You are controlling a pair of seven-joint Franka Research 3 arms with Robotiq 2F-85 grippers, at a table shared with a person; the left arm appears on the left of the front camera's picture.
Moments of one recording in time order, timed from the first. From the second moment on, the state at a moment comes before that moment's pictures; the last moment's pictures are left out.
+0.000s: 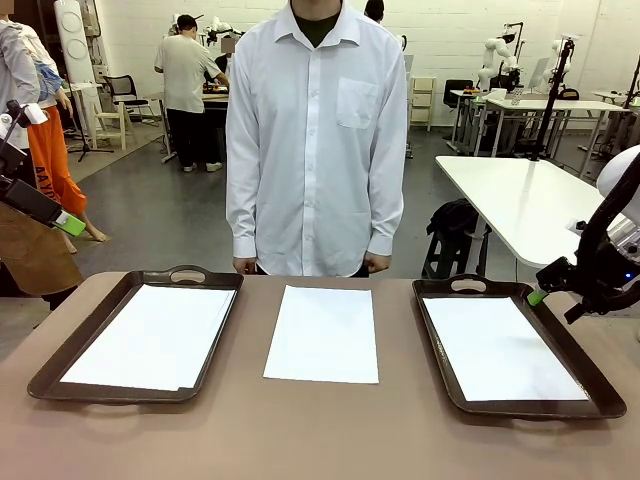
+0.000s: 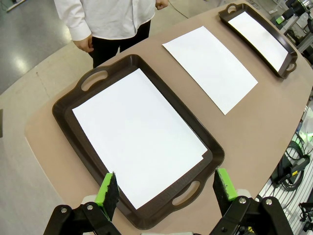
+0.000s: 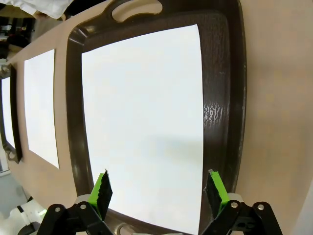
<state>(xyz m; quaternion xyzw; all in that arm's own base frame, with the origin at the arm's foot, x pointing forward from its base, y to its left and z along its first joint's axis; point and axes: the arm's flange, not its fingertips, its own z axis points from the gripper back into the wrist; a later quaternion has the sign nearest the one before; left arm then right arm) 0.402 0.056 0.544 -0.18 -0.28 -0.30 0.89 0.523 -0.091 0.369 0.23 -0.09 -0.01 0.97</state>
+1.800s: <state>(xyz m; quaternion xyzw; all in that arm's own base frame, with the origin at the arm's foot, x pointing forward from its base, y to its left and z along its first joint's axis) 0.402 0.055 0.544 -0.18 -0.28 -0.30 0.89 0.454 0.051 0.514 0.30 -0.30 0.48 0.77</state>
